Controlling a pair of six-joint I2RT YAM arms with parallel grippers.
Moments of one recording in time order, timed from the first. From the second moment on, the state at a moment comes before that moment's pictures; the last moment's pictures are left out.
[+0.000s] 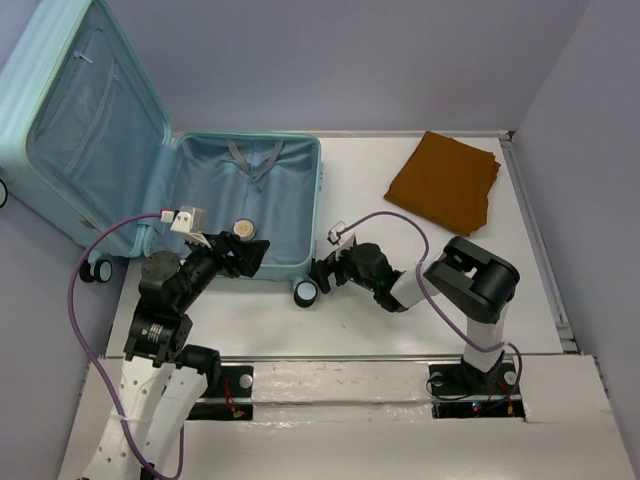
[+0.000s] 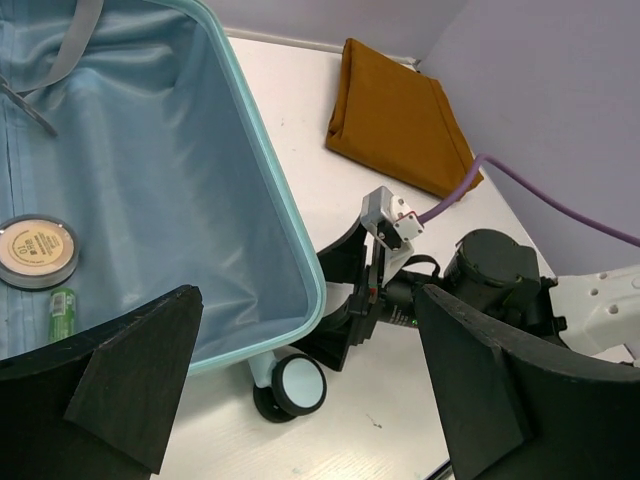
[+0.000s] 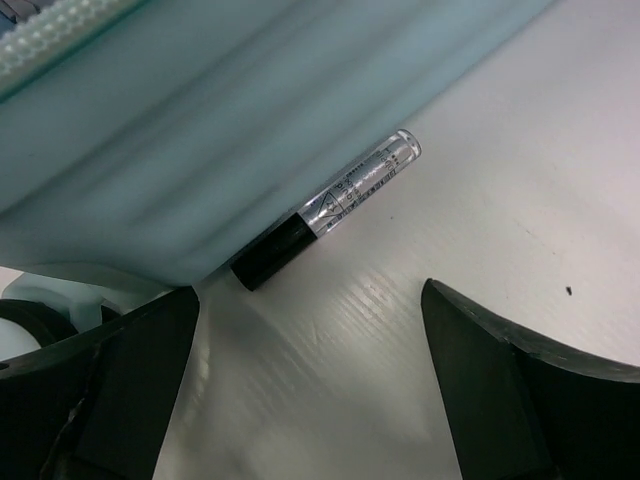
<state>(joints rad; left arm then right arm) -0.23 0.46 0.63 -0.27 0.32 -0.46 0.83 1.89 0.64 0.89 -0.07 0.15</state>
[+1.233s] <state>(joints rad) -0.22 0.38 0.63 -0.27 0.35 -0.46 0.89 1.94 0.83 0.62 0.56 0.36</state>
